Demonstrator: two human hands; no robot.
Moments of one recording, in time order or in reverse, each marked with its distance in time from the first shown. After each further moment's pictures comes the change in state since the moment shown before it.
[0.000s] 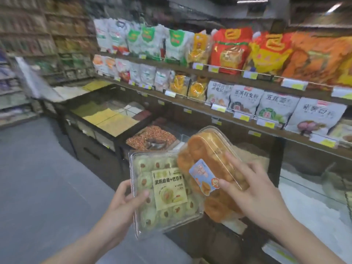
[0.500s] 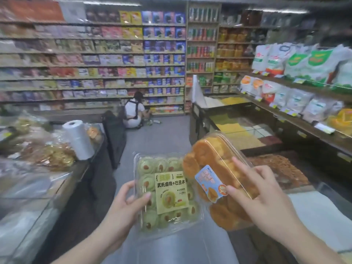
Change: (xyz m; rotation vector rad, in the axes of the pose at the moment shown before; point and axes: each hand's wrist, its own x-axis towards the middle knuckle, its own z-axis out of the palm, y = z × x) left_hand -0.241 0.027 -0.130 -0.125 0.759 0.248; right_hand 0.005 -0.195 0.084 0.316 -0.415 -0.590
